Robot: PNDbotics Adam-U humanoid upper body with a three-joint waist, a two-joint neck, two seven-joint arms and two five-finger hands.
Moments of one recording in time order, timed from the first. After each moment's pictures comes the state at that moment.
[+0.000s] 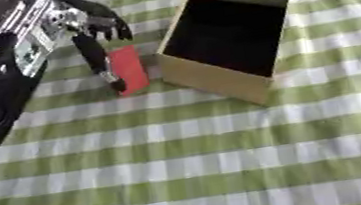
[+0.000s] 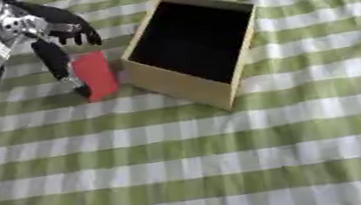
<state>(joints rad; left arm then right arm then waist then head) -1.11 0.52 -0.46 -1.11 -0.83 -0.08 -0.89 -0.44 -0.49 0.03 -1.98 -0.06 0.07 -0.15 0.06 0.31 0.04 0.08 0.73</state>
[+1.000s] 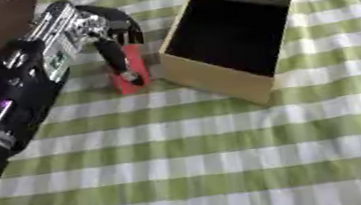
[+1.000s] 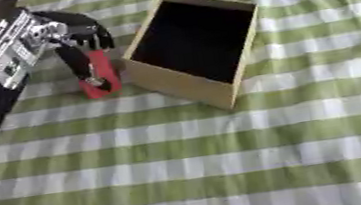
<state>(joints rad) -1.11 0.45 -0.44 -1.04 -0.85 0.03 -0.79 -0.42 -0.47 0.03 -1.98 -0.07 0.08 -0.15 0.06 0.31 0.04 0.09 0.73</state>
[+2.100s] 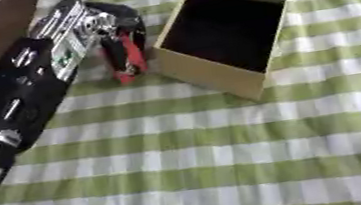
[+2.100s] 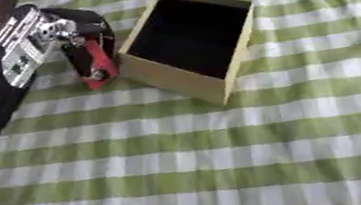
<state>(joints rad) -1.11 0.44 -0.45 -1.08 -0.84 0.05 -0.80 -0.42 -0.47 0.02 -1.98 -0.07 0.09 -0.15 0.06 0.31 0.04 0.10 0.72</state>
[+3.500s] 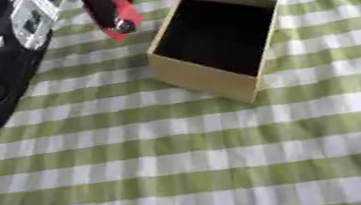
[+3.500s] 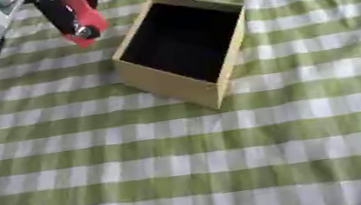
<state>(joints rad) -1.21 0.55 -0.39 -1.21 -0.76 0.04 -0.63 -0.43 -0.46 0.02 -1.98 -0.07 0.09 -0.16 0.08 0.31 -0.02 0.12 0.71</state>
